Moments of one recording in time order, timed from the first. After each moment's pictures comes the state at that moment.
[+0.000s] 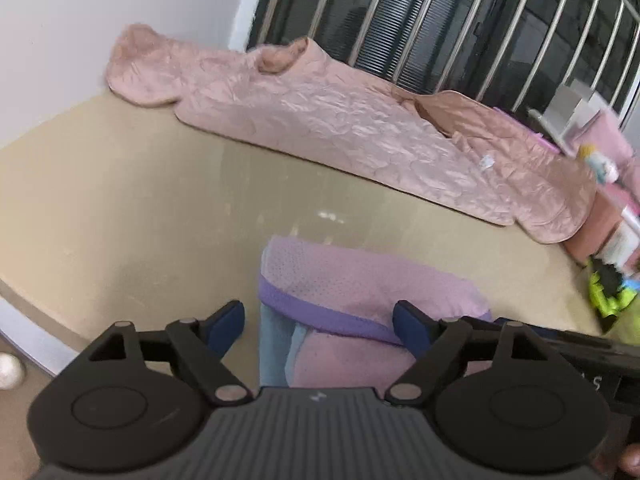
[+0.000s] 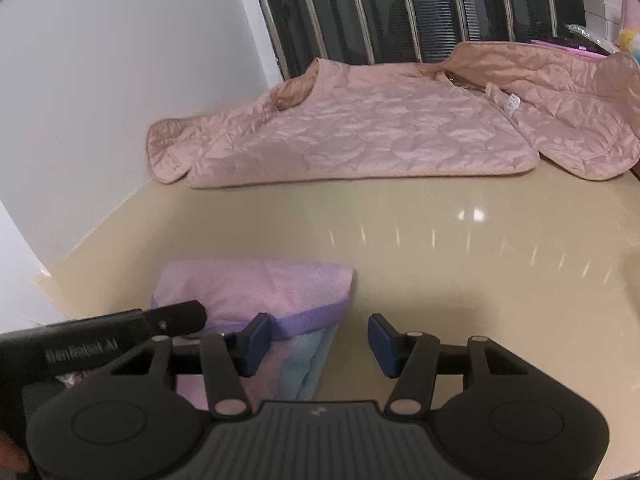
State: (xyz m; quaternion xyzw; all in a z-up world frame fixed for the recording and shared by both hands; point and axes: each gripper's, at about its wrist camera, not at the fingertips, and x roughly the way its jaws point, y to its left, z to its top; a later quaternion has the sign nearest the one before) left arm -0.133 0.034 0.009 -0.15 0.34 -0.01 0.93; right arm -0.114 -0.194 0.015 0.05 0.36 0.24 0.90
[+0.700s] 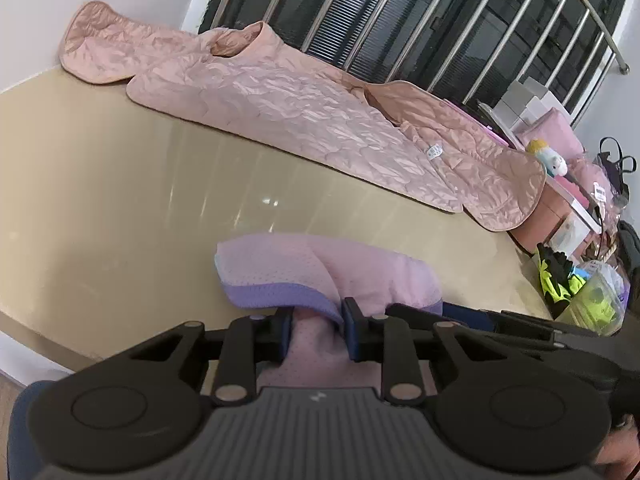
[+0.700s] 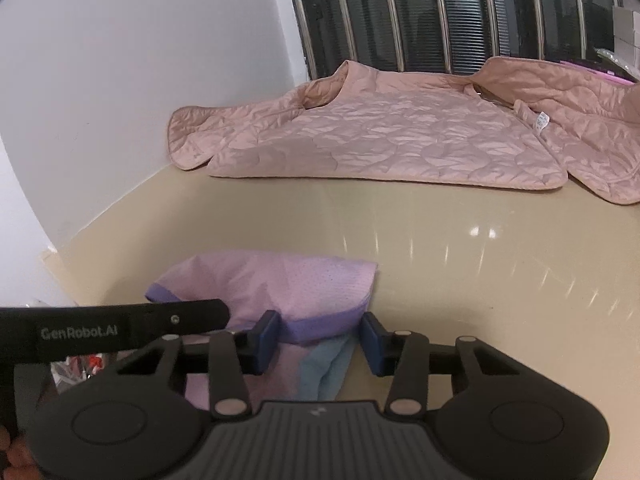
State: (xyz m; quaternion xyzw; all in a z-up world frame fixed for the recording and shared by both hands) left arm -0.135 0.035 -0.002 -0.18 0.34 -0.09 0.92; right arm -0.121 -0.172 0.004 0.01 0.35 0.26 0.90
